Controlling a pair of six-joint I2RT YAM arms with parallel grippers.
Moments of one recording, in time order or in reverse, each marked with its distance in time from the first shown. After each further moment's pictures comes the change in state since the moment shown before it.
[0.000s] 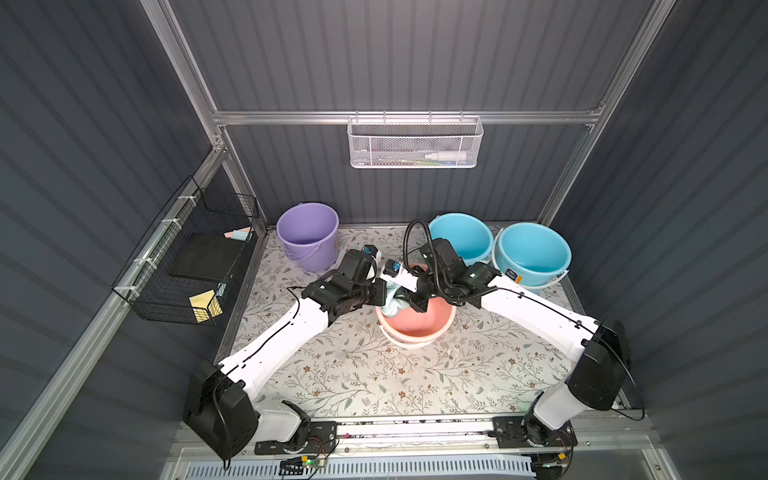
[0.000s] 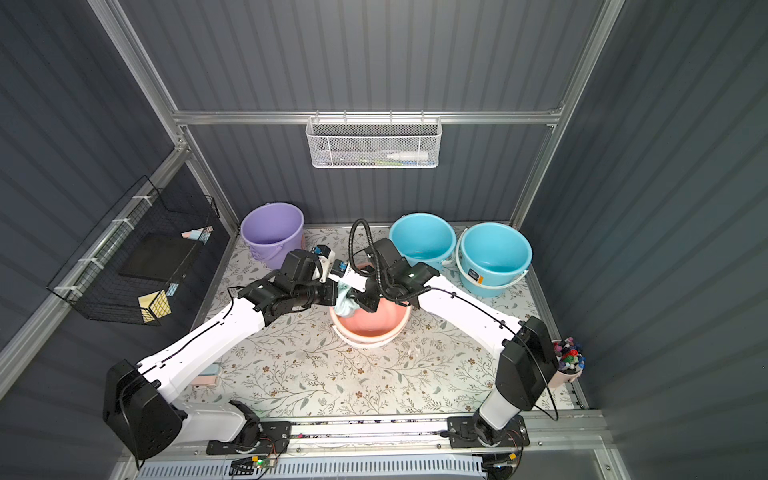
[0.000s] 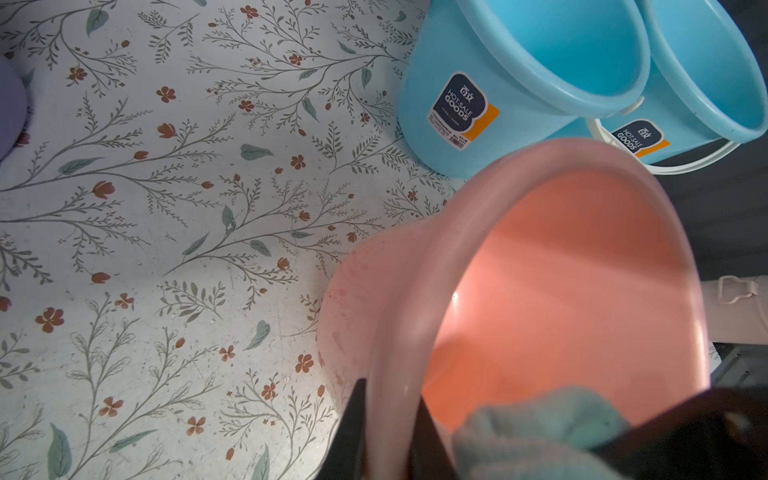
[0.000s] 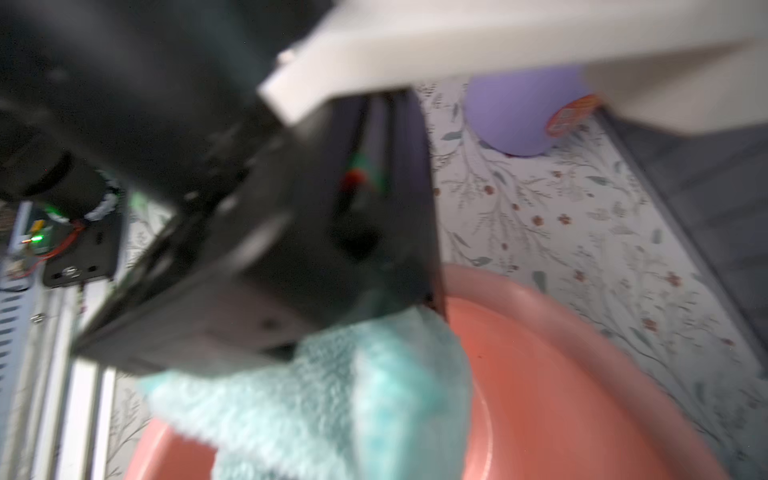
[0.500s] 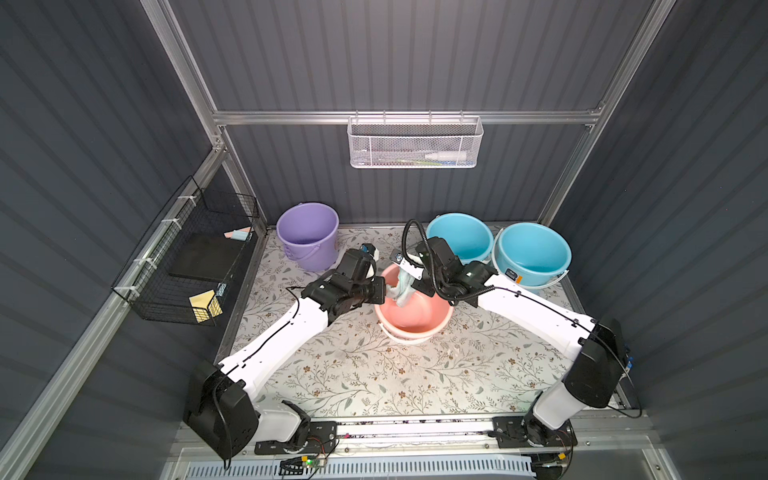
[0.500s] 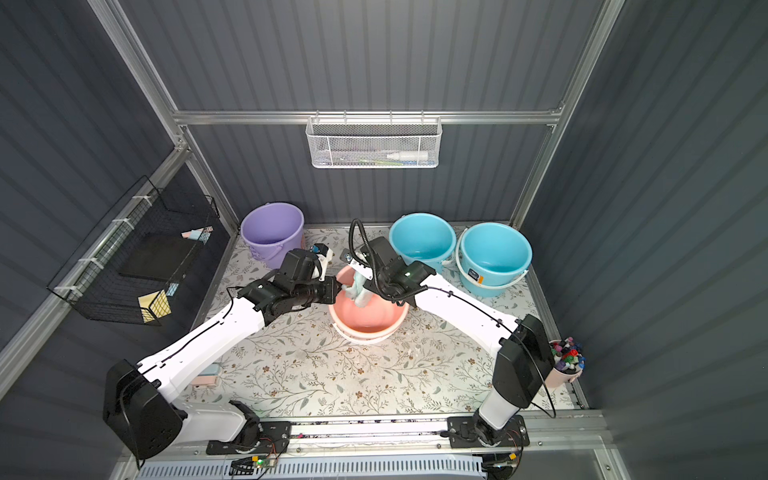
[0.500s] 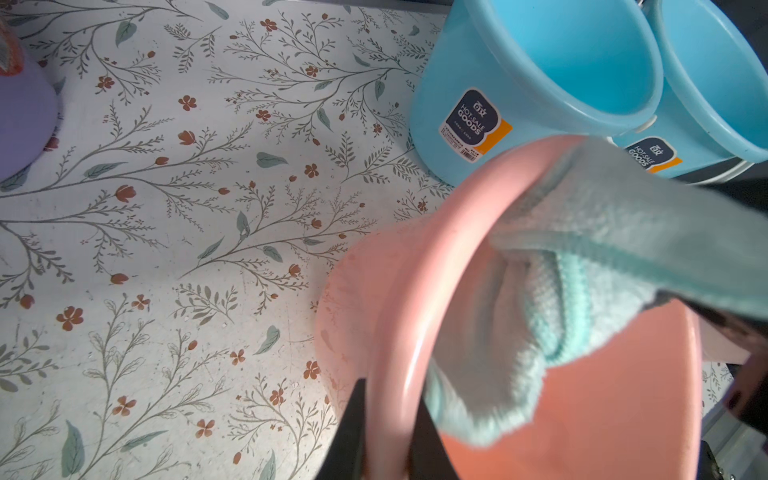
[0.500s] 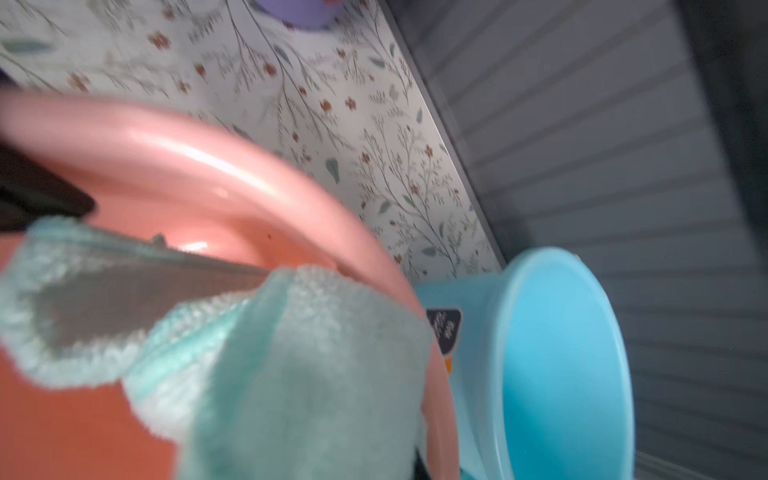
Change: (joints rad) left arm 0.005 0.000 0.000 0.012 -0.029 -0.011; right arm 0.014 0.001 0.000 -0.065 0.657 -0.094
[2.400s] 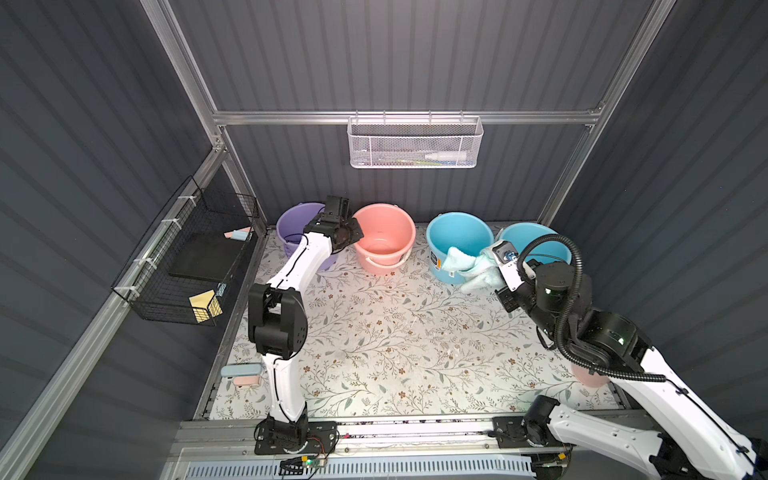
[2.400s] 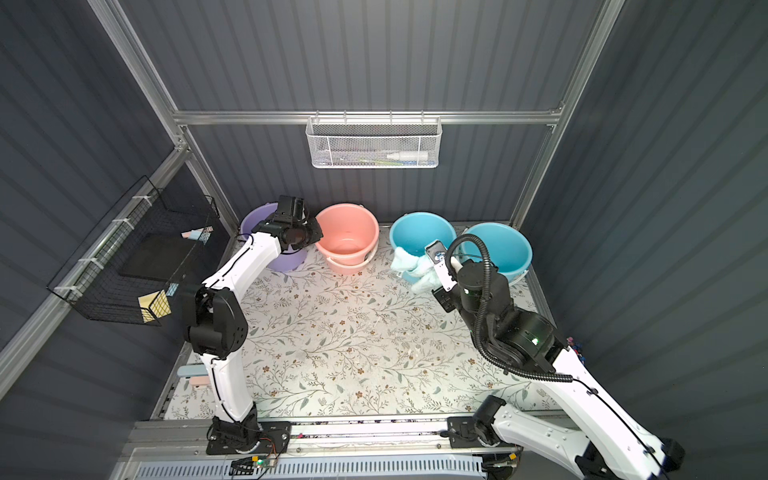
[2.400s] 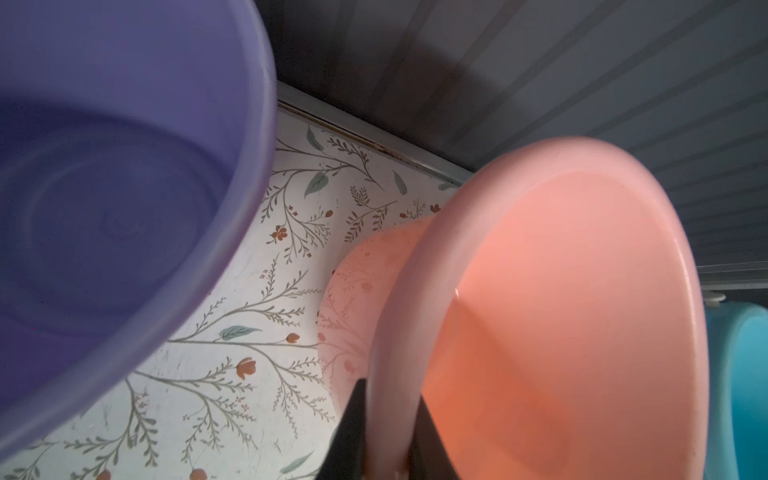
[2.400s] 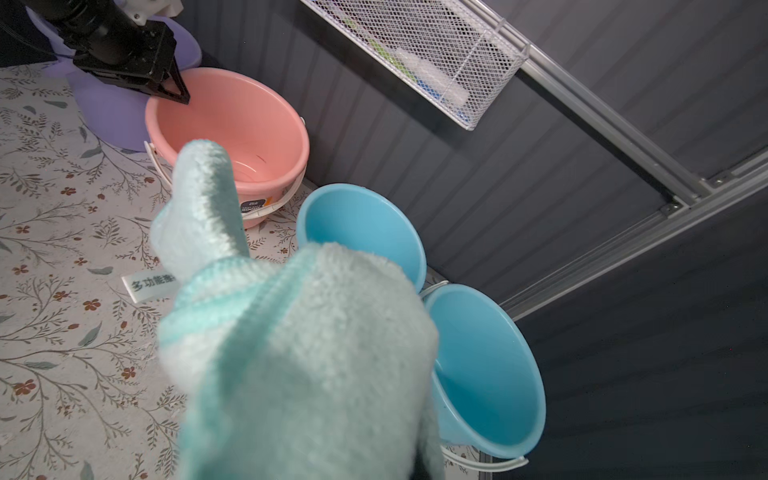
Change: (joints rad) left arm 0.356 0.662 0.702 -0.058 -0.007 -0.182; right arm -0.013 -0.721 -0.156 -0.137 0.196 0.235
